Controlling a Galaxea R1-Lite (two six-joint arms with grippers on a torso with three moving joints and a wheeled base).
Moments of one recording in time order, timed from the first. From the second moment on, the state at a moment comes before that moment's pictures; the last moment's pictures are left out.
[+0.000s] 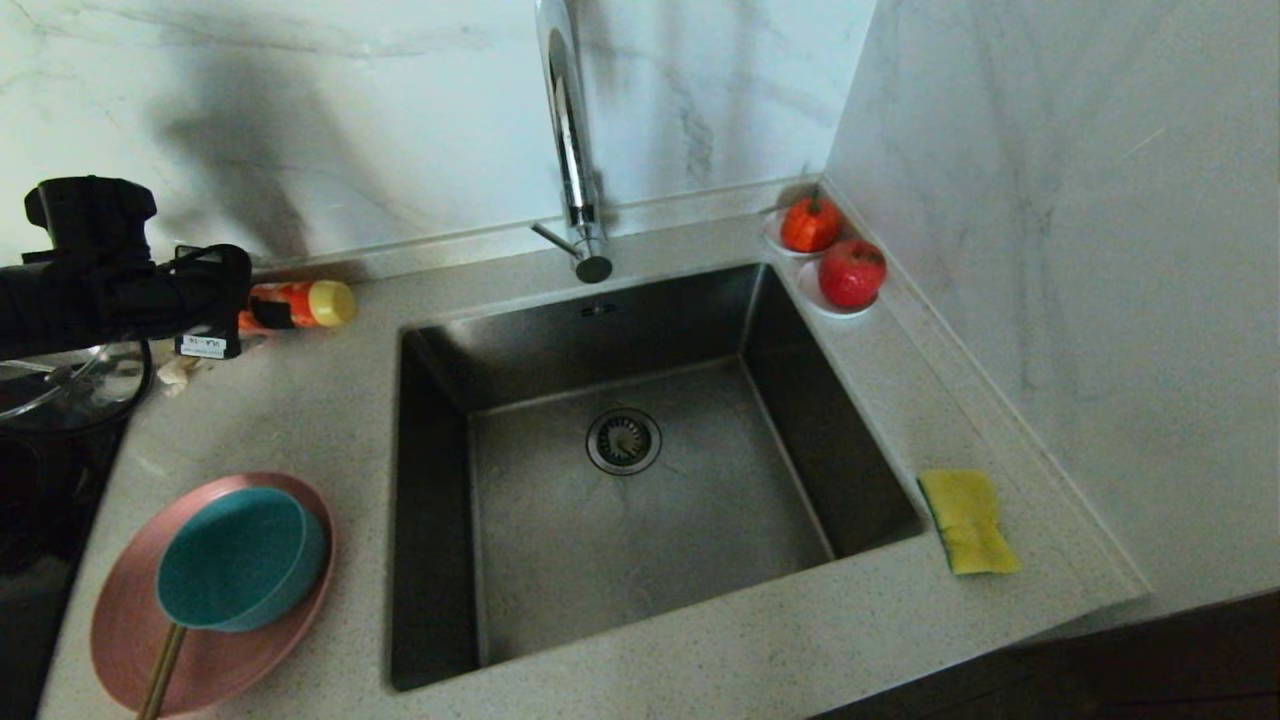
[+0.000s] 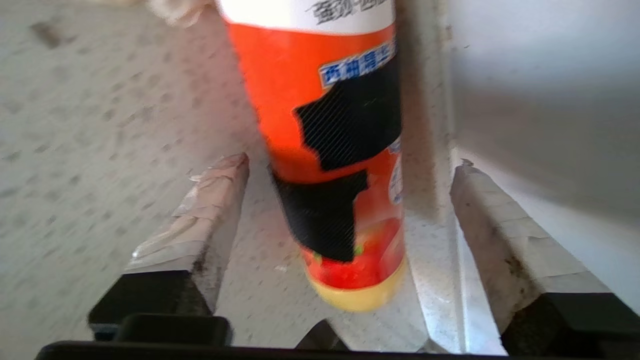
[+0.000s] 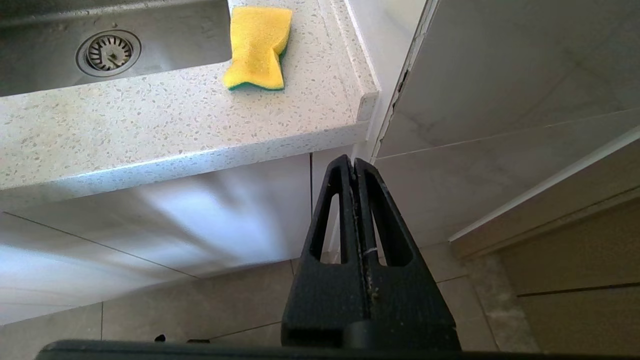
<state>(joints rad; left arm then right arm) 0.31 2.15 -1.81 -0.04 -0.16 -1.28 -0.01 0.01 0.00 -0.01 -0.01 0.01</state>
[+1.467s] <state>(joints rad) 0.31 2.19 -1.80 -0.15 -0.21 -1.27 -0.01 0.01 0.00 -0.01 -0.01 0.01</state>
